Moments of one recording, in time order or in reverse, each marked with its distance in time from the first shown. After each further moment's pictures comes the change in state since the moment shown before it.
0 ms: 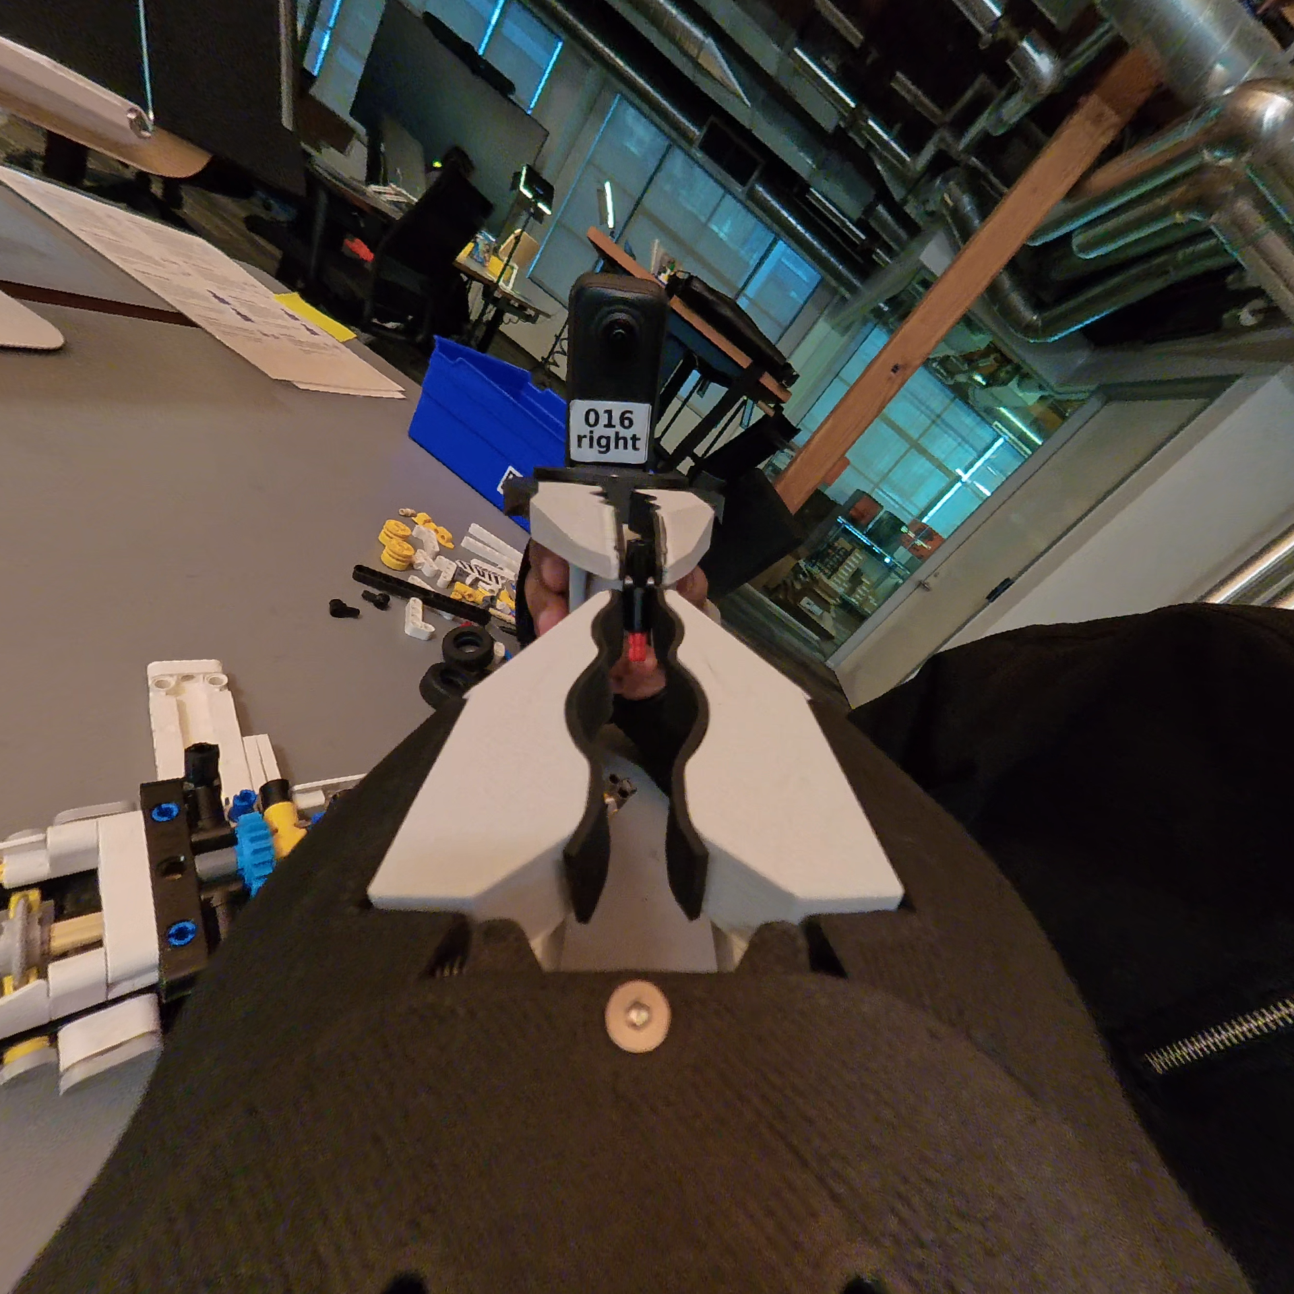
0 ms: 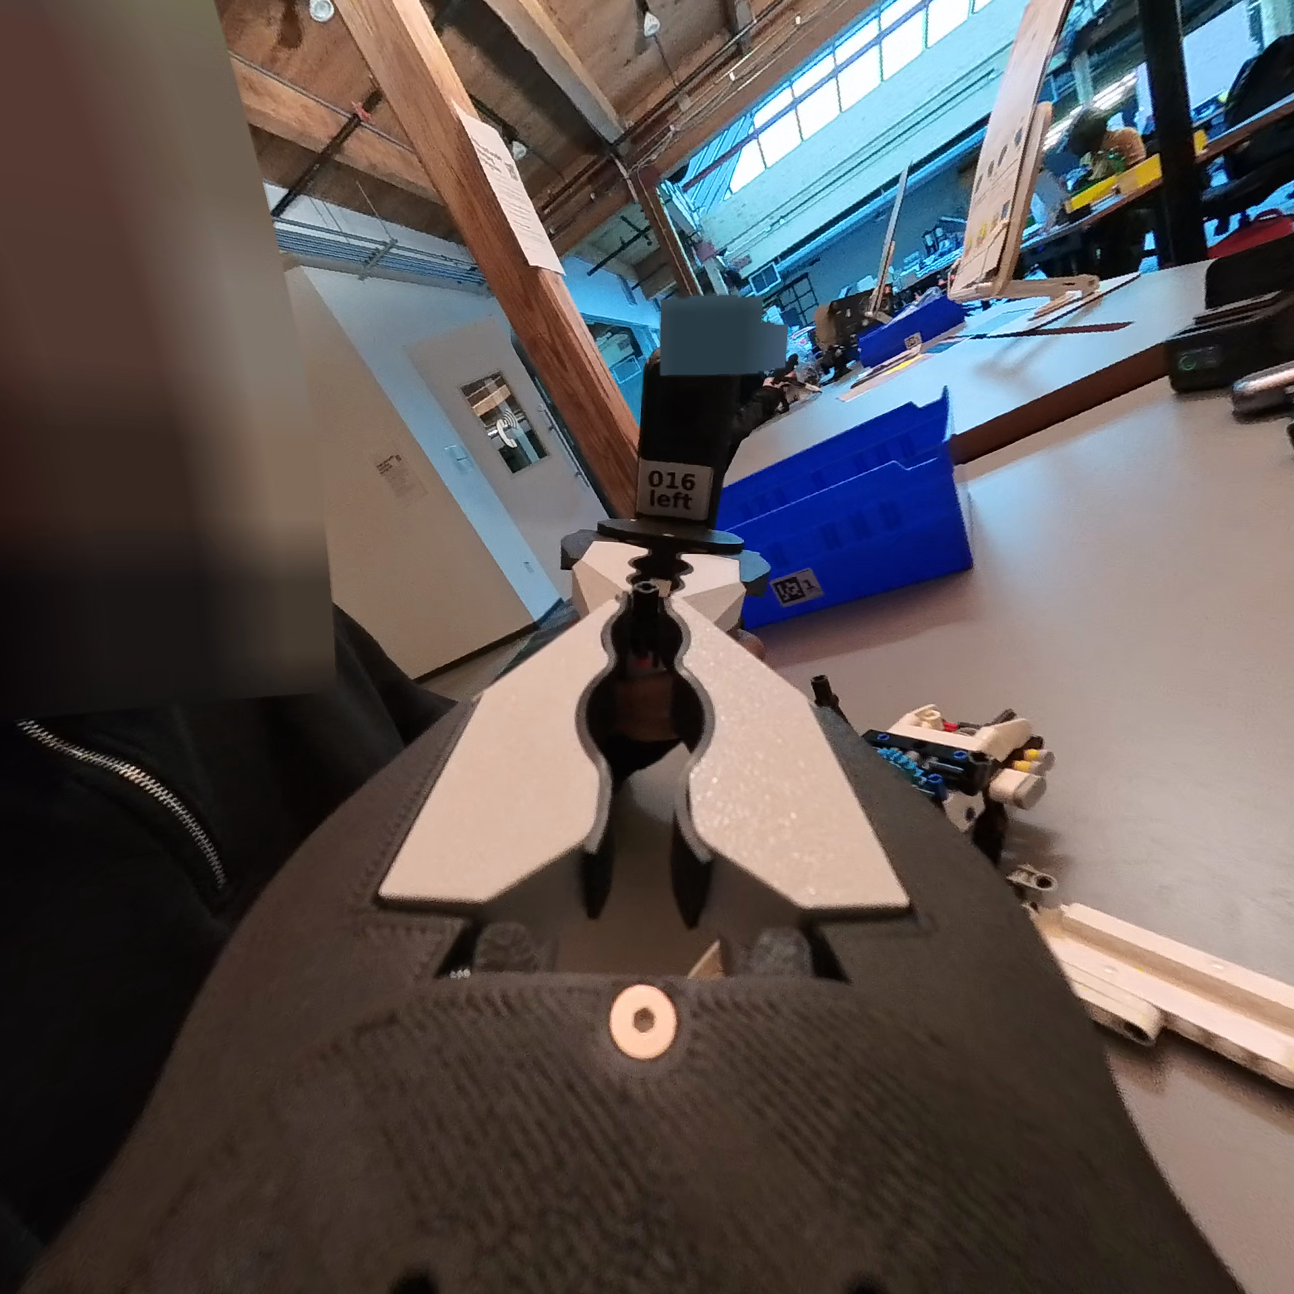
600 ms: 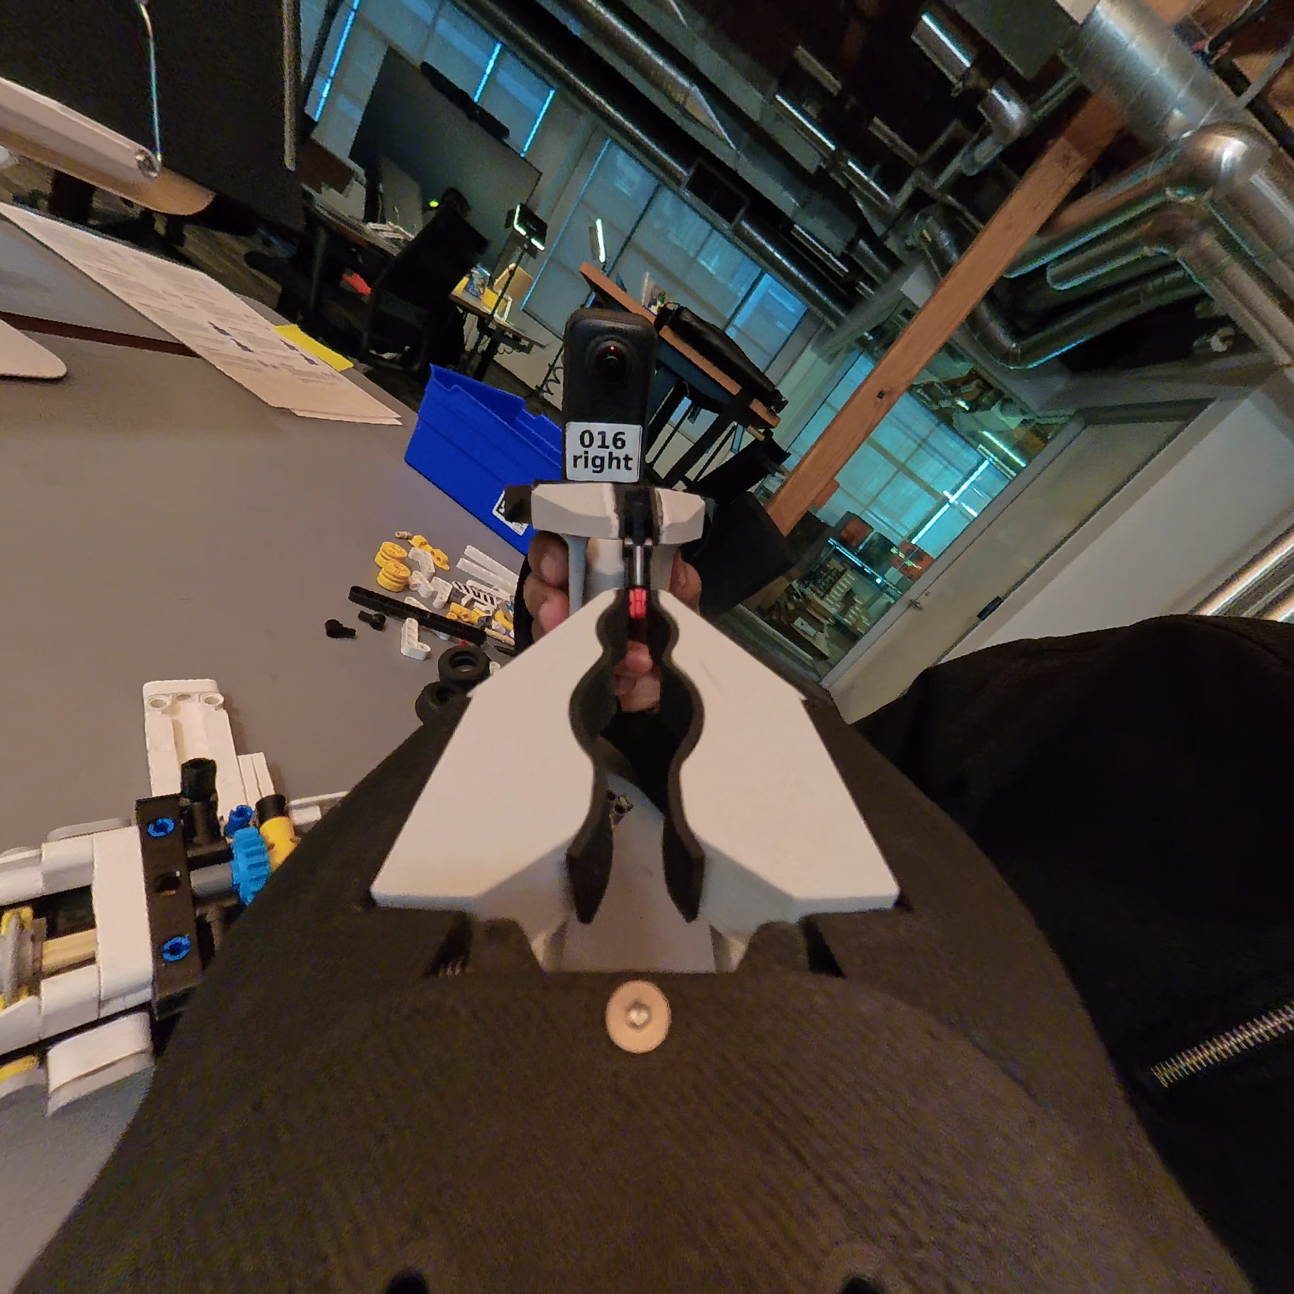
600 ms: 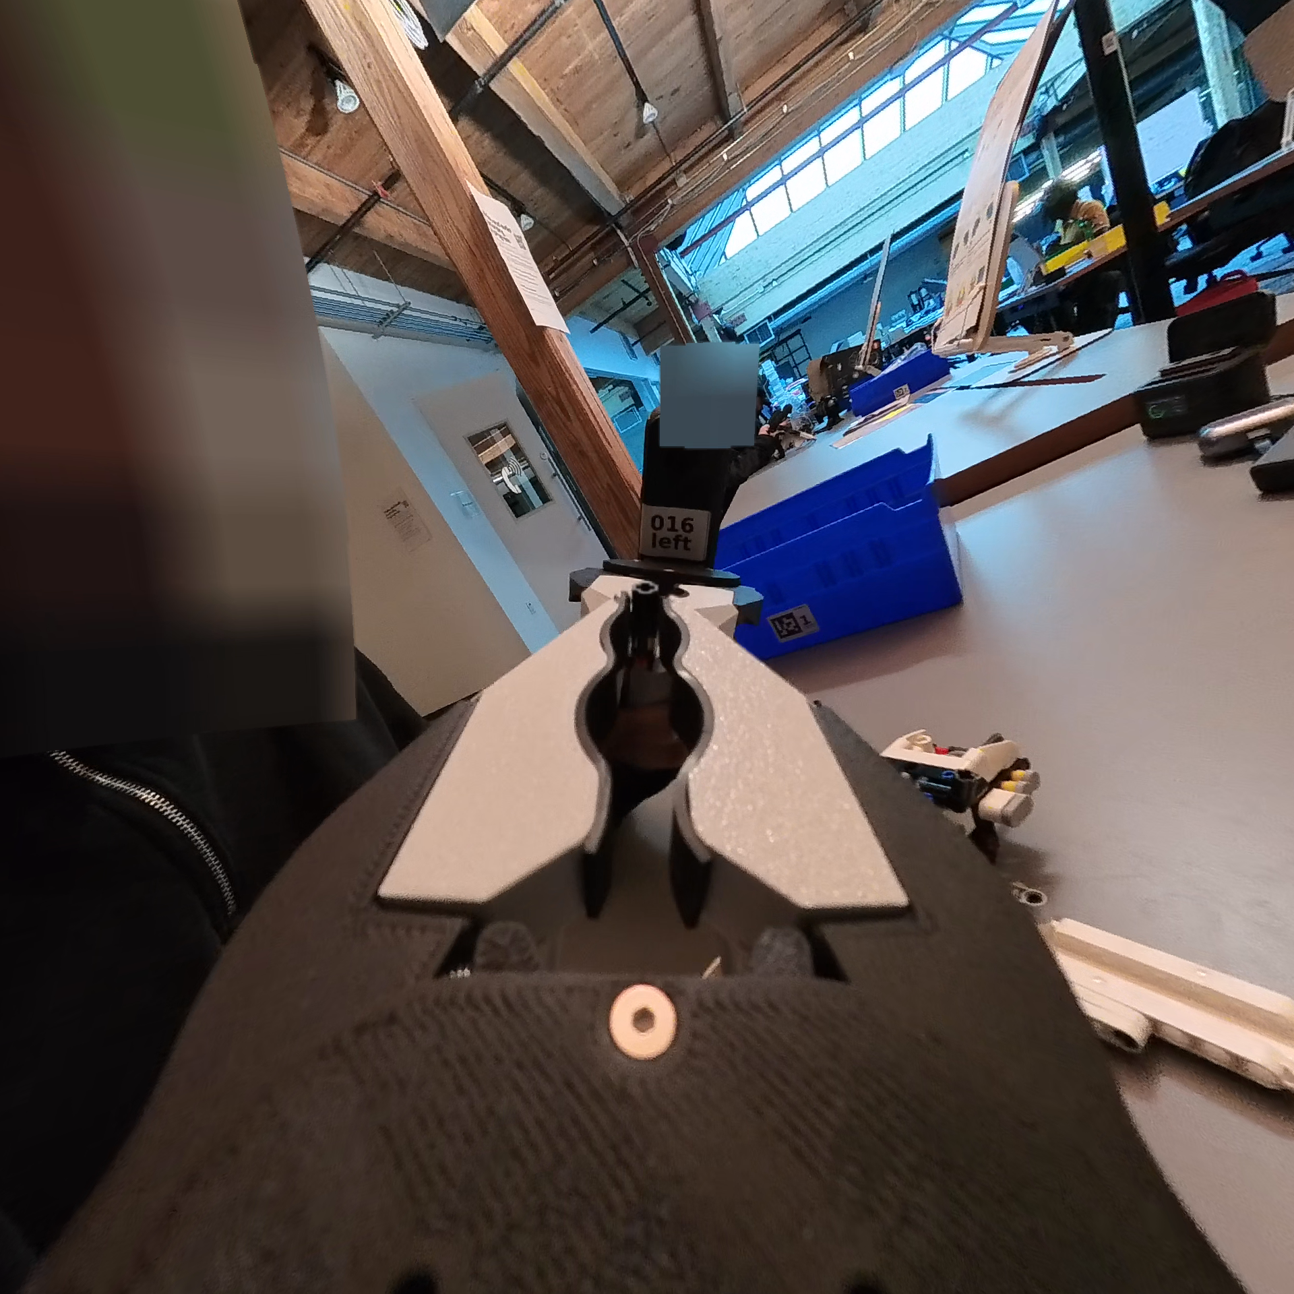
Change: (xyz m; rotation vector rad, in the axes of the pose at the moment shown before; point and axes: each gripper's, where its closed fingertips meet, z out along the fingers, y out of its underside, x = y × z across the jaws) left arm 0.002 -0.005 -0.001 0.041 0.014 0.004; right arm -0.001 -0.012 -0.009 0.075 -0.001 0.004
